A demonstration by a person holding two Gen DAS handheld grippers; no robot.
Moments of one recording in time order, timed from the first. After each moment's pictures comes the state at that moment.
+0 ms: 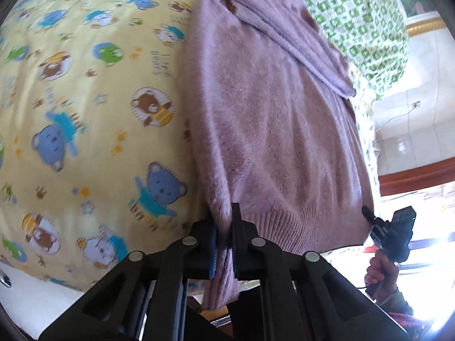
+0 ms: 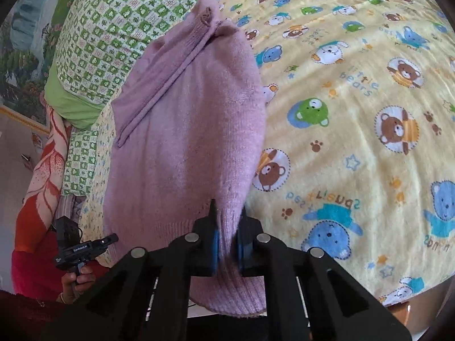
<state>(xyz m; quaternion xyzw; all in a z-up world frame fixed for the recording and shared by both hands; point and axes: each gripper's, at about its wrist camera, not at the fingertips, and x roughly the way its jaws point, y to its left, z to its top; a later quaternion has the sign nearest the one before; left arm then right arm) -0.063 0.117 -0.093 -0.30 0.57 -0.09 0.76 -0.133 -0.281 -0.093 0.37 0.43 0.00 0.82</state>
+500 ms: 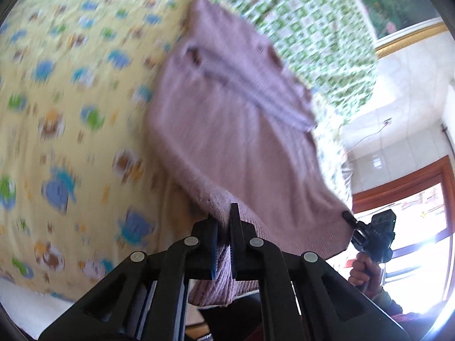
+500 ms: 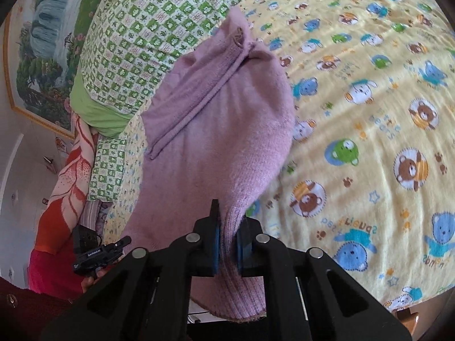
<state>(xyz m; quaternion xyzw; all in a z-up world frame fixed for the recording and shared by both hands) -0.046 0.135 -0.029 -0.33 0.48 -0.14 0.80 -0.119 -0.282 -0.052 0.39 0.39 0.05 0.83</state>
